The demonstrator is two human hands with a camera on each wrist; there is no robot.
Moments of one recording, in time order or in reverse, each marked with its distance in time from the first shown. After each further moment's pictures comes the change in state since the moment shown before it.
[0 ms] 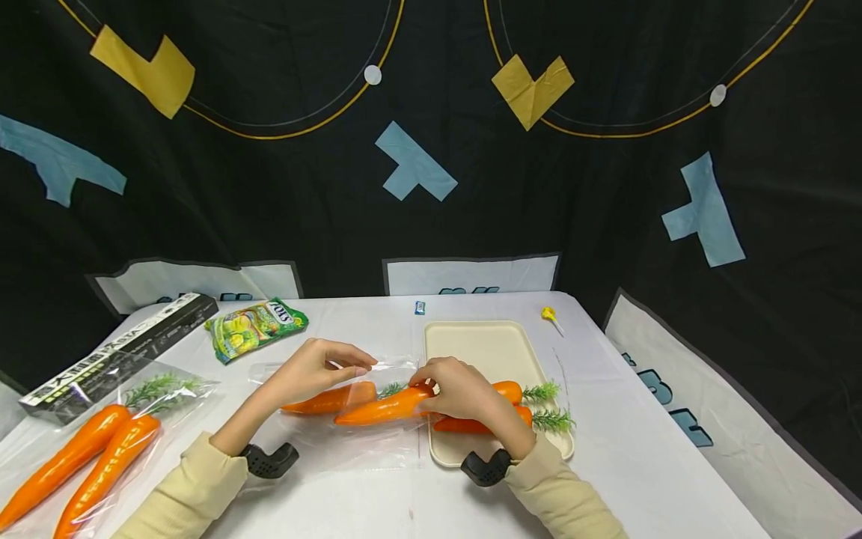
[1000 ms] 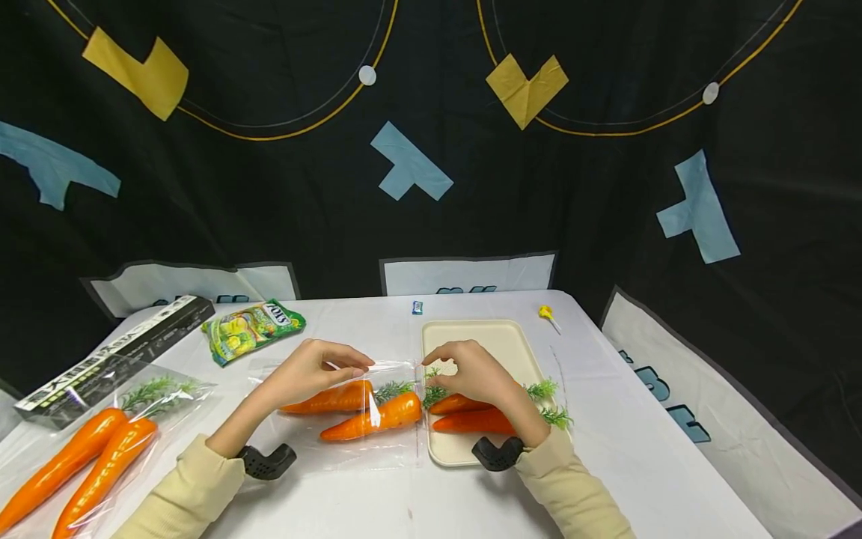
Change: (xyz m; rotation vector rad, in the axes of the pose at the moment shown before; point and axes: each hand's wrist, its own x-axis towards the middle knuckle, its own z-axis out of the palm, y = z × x) left_hand -0.002 0.001 0.000 -0.002 -0.009 -0.013; right_hand -0.005 0.017 -0.018 0.111 0.093 0.076
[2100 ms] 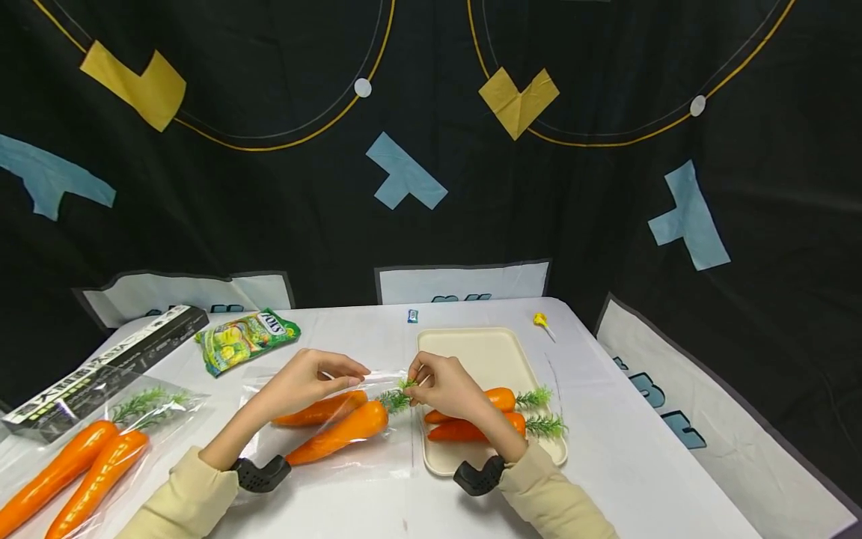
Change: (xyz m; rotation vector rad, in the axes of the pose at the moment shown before) left_hand -0.001 0.000 0.002 -0.001 0.005 0.013; right_hand 0.006 -0.011 0.027 0.363 0.060 0.036
